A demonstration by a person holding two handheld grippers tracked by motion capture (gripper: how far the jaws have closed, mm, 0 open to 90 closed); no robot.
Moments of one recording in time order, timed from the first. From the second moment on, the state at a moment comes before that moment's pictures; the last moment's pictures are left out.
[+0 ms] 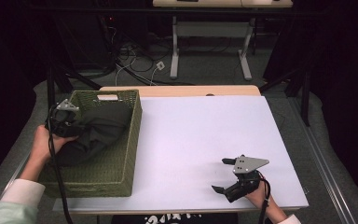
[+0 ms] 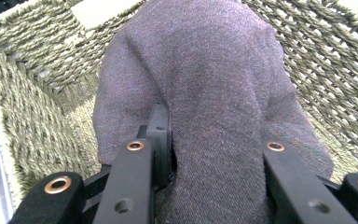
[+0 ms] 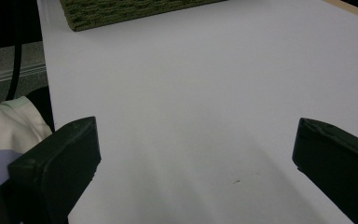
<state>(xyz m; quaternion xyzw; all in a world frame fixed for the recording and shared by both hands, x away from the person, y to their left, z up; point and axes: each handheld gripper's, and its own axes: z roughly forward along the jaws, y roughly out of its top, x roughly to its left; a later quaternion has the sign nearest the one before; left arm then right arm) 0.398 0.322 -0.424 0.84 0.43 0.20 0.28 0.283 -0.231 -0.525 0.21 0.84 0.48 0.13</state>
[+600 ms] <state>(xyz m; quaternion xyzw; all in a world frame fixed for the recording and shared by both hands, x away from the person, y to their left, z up) 0.393 0.315 -0.407 0.83 0.42 0.22 0.30 0.283 -0.232 -0.525 0.21 0.84 0.48 0.13</state>
